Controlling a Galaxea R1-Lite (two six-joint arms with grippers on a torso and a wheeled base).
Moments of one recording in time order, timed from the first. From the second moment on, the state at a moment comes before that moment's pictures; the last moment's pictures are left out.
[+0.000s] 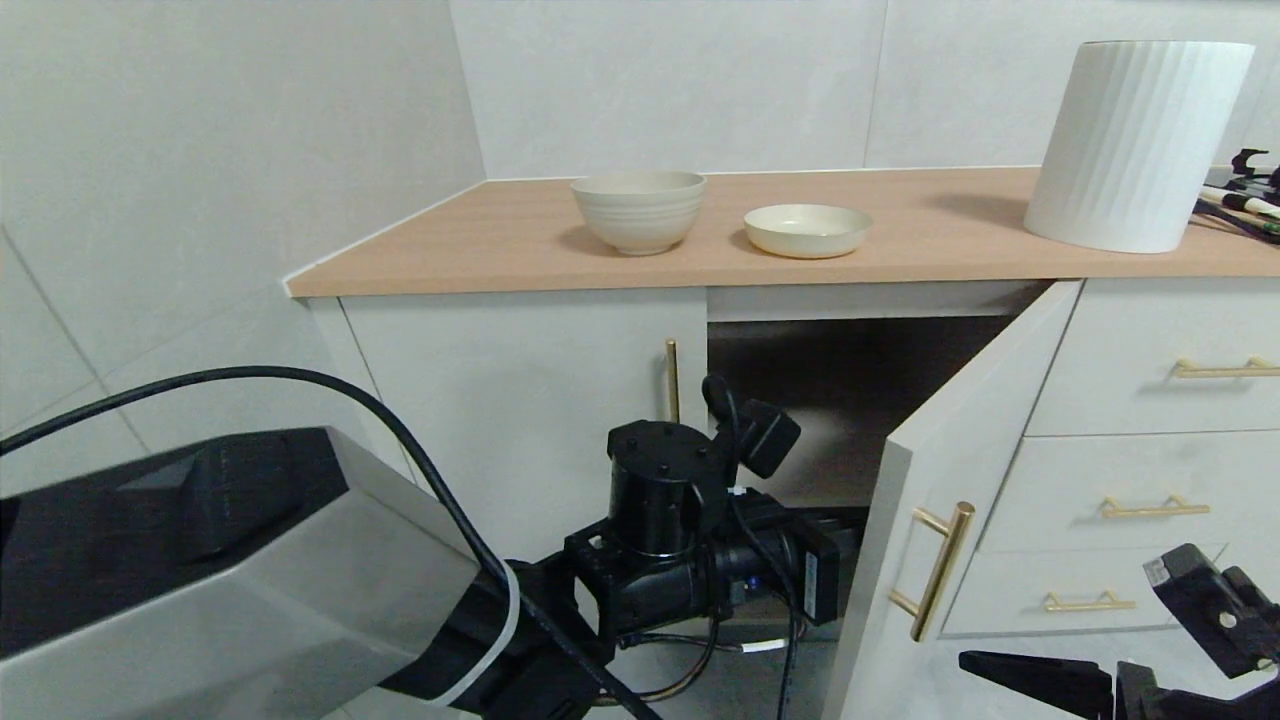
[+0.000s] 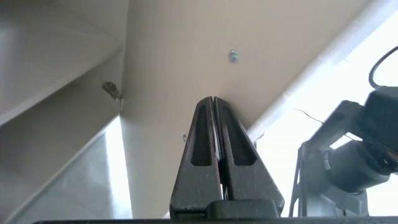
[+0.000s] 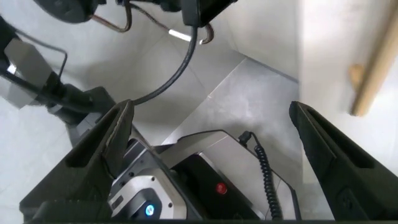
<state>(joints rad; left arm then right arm) -0.85 2.14 -0.95 -1.04 -0.35 -0.33 0.76 1.26 -0.08 -0.91 0.22 0.35</state>
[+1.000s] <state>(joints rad) -0.81 2.21 -1.17 -0.83 -0.35 -0.34 0.76 1.25 -0.08 -0.91 0.22 0.34</state>
